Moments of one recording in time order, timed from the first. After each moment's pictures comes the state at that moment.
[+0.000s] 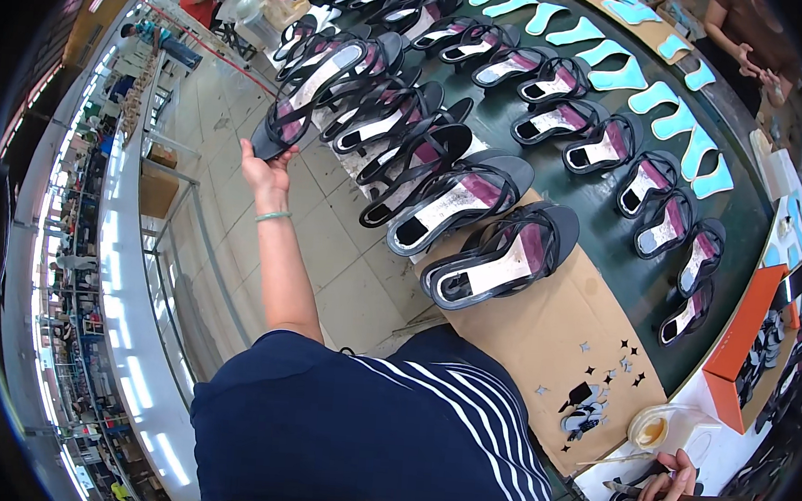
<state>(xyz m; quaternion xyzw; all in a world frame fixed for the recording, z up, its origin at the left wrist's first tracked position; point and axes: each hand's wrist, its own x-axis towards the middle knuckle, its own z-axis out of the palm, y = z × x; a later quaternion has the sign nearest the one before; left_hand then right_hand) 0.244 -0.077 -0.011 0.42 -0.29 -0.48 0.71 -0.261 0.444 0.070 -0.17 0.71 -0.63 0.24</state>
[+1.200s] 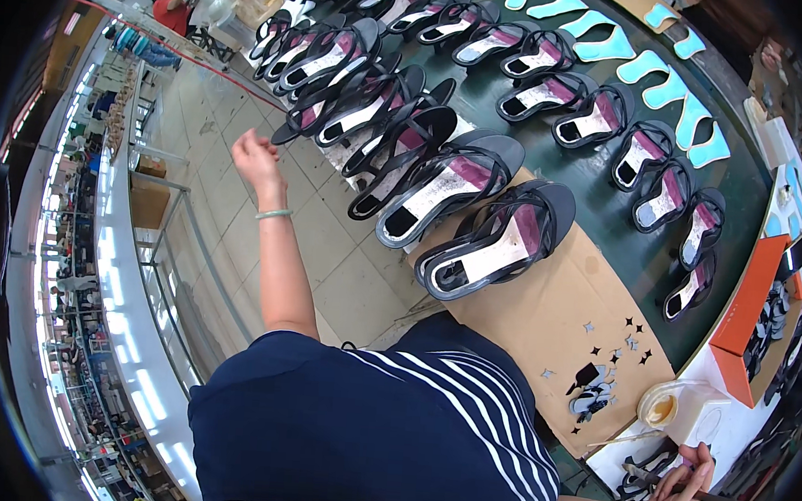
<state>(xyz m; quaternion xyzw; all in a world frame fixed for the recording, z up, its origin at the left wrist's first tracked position) 0.232 -0.094 -0.048 0.61 -0.39 -0.21 0.66 -0.263 0.456 0.079 -0.15 0.75 -0.63 0.15</state>
